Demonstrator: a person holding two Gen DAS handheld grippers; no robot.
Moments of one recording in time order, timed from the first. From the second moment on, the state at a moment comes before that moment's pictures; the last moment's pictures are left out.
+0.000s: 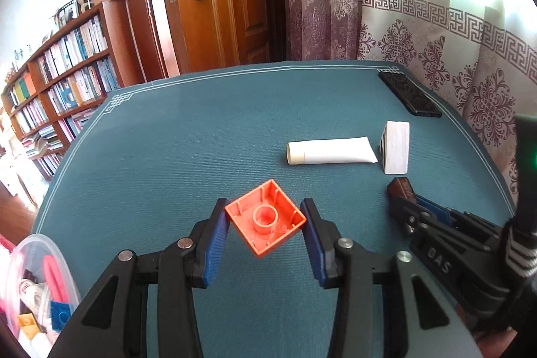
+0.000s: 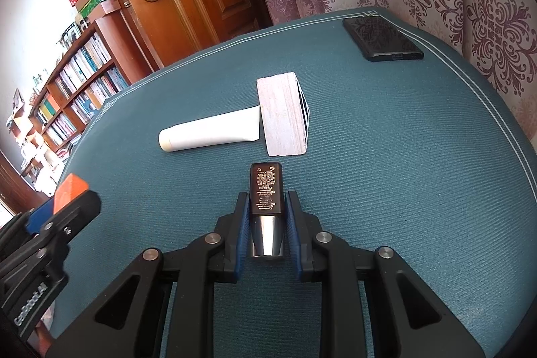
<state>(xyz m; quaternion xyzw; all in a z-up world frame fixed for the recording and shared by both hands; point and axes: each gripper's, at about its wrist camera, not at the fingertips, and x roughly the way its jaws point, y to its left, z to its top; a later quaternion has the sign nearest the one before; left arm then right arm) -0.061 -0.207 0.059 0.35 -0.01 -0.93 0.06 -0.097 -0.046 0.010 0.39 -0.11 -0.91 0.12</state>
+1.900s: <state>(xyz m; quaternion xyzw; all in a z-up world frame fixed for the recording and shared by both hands) 0.096 -0.422 0.057 0.33 0.11 -0.91 0.25 -0.024 -0.191 0.059 0.41 -0.11 -0.84 0.35</state>
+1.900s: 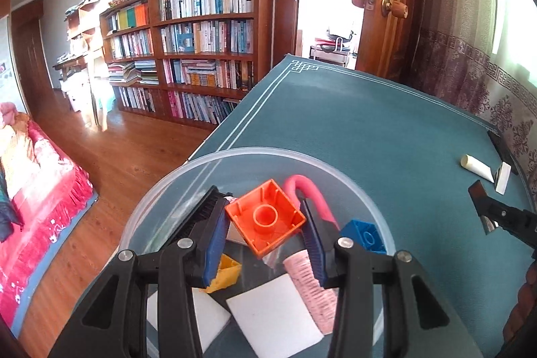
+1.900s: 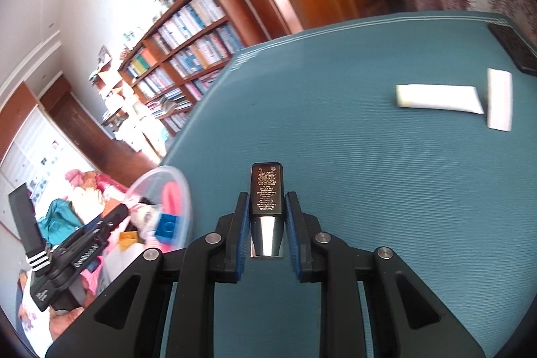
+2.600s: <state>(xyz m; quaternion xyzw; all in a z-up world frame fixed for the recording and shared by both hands) 0.106 -0.458 0.047 0.33 0.13 -0.90 0.25 0.045 -0.312 0.062 0.40 -0.02 -0.79 0.46</state>
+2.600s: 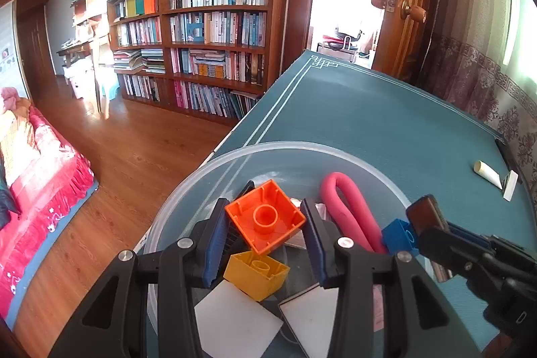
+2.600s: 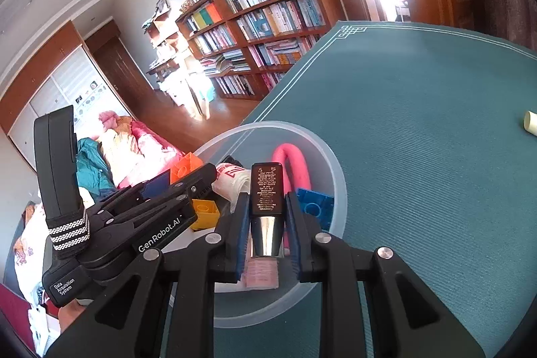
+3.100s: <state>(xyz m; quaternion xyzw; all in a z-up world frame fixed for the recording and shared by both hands) 0.113 -0.467 0.044 0.34 0.14 -0.90 0.25 0.043 -0.314 0.055 0.39 0.00 -0.81 0.44</state>
